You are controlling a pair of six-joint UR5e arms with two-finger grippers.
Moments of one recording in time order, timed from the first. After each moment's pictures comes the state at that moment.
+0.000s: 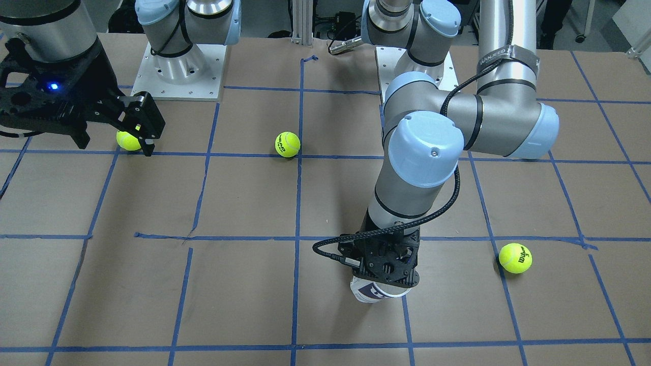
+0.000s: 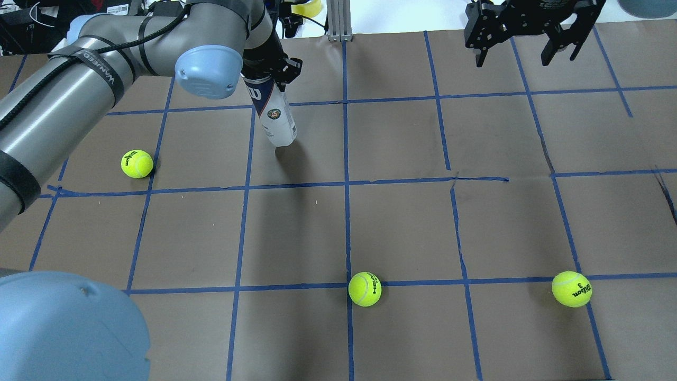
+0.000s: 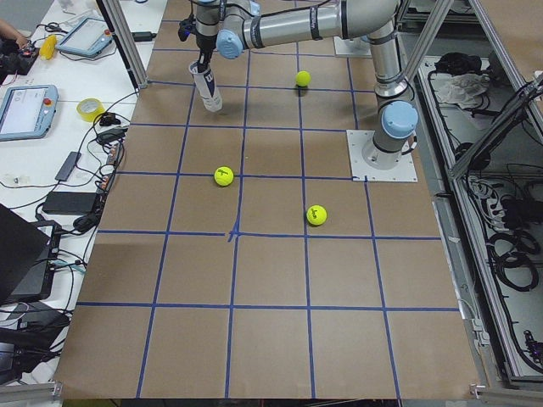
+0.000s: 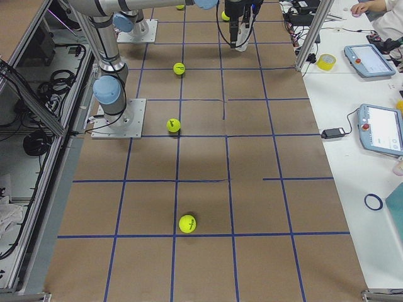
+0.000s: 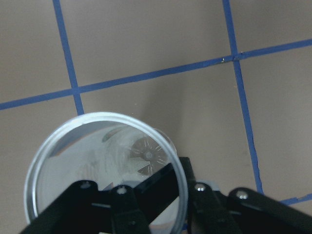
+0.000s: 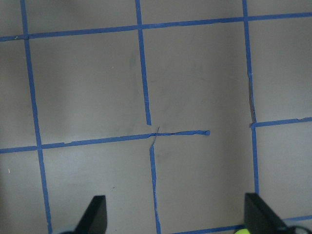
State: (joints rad) left arm -1.73 -2.04 -1.40 -1.08 1.54 0.05; right arm 1.57 -1.46 1.36 -1.56 -1.63 0.08
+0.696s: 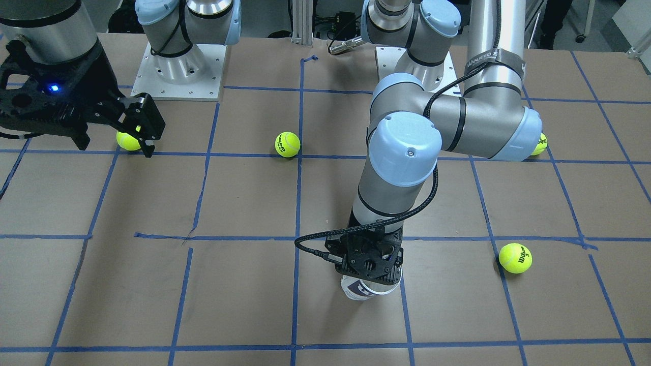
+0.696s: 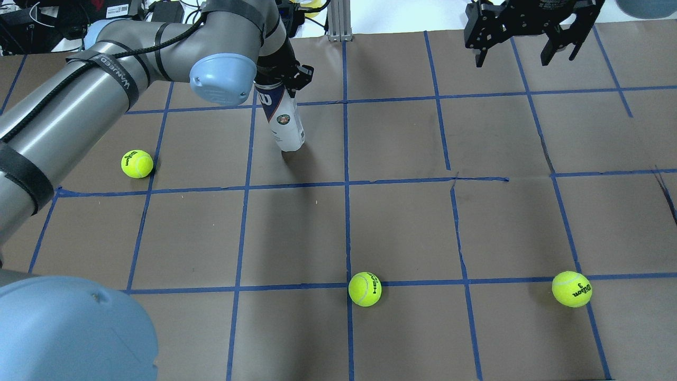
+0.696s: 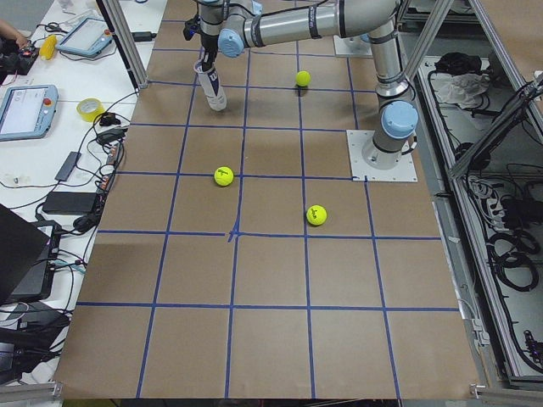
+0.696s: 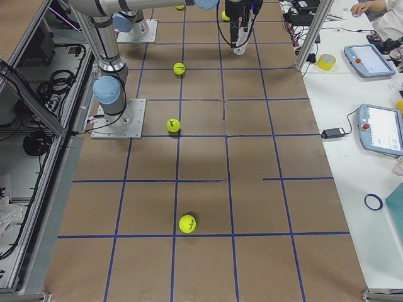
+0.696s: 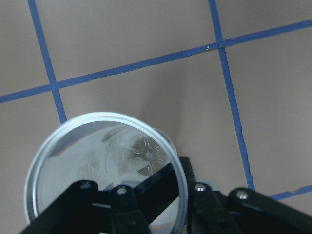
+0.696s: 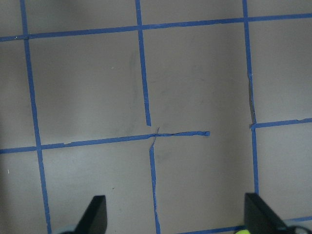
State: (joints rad) left arm -1.75 -2.05 -1.40 -1.06 1.54 0.04; right arm 1.57 -1.46 1.36 -1.56 -1.63 0.08
